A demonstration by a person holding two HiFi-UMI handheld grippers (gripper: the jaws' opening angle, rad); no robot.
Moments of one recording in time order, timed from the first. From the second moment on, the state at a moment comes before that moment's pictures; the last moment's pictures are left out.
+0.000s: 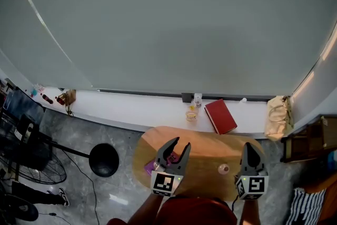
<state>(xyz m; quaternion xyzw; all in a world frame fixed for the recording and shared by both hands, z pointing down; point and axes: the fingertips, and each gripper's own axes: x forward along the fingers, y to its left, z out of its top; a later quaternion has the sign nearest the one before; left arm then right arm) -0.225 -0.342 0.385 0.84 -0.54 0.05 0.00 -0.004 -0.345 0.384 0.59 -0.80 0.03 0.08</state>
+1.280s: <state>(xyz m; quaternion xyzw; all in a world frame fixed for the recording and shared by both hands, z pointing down) -0.198 -0.340 0.390 0.83 -0.56 0.07 0.01 0.020 -0.336 0.380 0.59 -0.81 0.02 0.08</state>
